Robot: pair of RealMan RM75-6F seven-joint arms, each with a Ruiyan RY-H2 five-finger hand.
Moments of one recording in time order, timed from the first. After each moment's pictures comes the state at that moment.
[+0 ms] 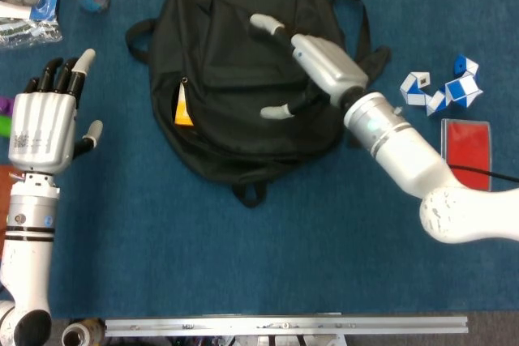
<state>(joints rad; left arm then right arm) -0.33 -1.41 -0.14 -1.70 1.28 1.41 0.52 1.06 -1.45 0.37 -1.82 -0.44 0.89 -0.23</state>
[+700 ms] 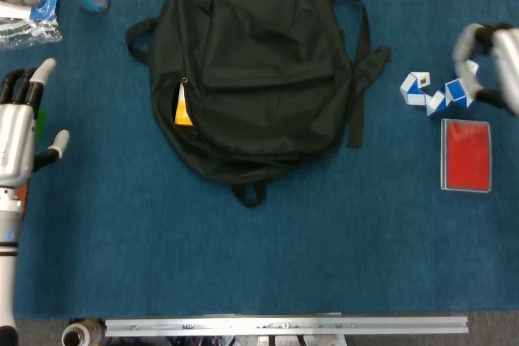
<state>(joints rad) -0.26 -1.30 -0.10 -1.68 1.31 1.43 0.35 0.64 -1.15 0.04 -1.94 -0.98 1.39 -0.29</state>
